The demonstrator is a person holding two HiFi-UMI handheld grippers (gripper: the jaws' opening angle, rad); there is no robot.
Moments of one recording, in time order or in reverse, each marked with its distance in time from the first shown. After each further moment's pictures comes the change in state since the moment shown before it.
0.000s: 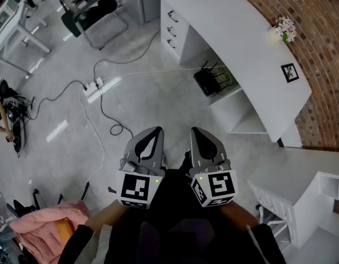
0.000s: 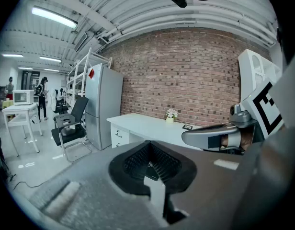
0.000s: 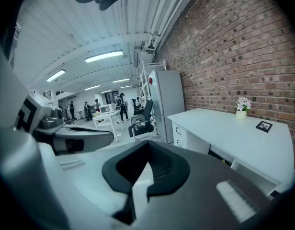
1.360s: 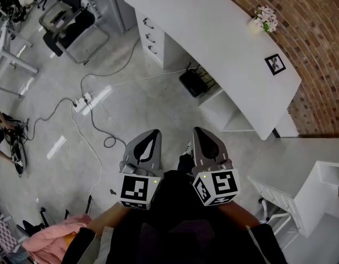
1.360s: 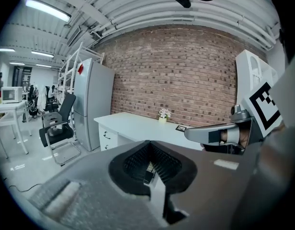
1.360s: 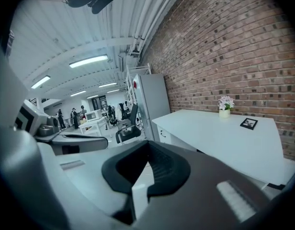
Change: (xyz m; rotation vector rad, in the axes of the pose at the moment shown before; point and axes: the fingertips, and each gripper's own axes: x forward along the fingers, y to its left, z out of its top) left arm 0.070 -0.040 0.022 -0.003 0.020 -0.077; right arm -0.007 -0.092 0.021 0.099 -0.031 -0.124
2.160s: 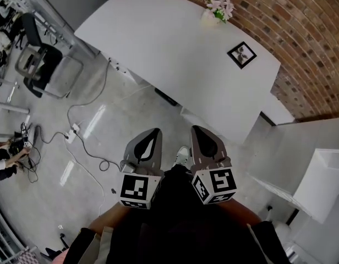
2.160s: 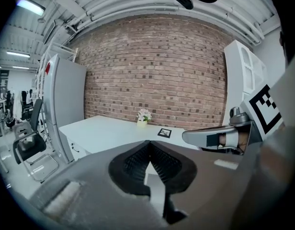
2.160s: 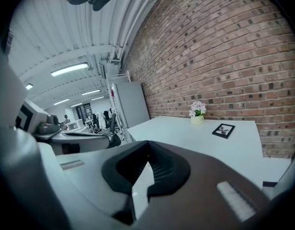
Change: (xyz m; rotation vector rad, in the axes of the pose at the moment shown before) left arm 0.173 -0.142 0.060 0.104 0.023 -0.178; right arm -0.018 -0.209 0.047 0.096 -0.066 -0.157
